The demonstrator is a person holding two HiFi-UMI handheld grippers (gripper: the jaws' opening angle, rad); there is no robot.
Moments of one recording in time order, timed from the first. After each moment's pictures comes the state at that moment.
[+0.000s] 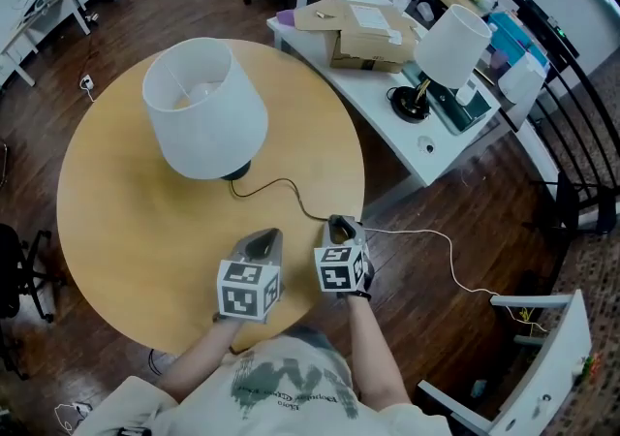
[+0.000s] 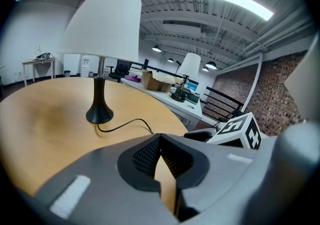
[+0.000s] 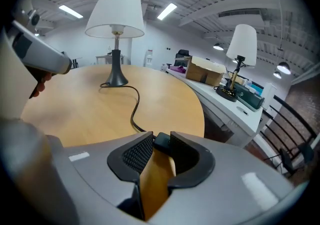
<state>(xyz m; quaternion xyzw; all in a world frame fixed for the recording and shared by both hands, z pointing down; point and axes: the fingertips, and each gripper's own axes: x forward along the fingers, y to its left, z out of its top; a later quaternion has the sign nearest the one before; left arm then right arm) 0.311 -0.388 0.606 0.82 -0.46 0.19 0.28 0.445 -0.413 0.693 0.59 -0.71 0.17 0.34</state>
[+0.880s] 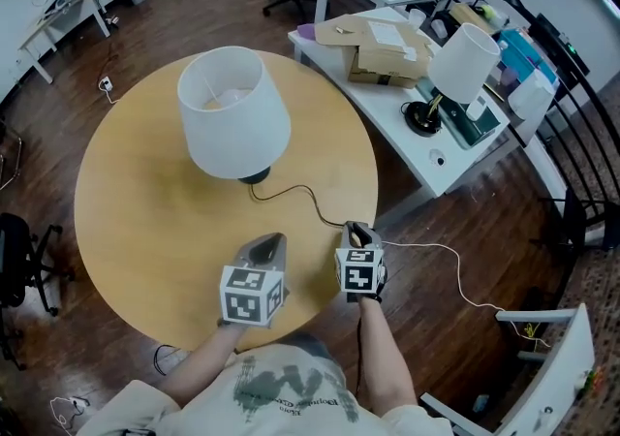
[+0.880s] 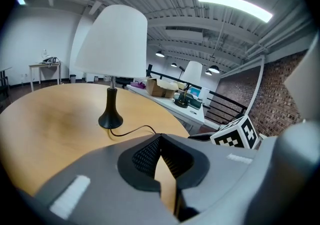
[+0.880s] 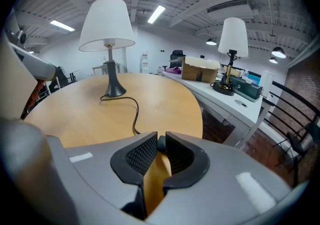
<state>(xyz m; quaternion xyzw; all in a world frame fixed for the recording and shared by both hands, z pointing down) 0.285 -0.377 0.579 0.81 -0.48 0.17 0.27 0.453 -0.411 0.678 0.60 -0.71 0.21 0.29</state>
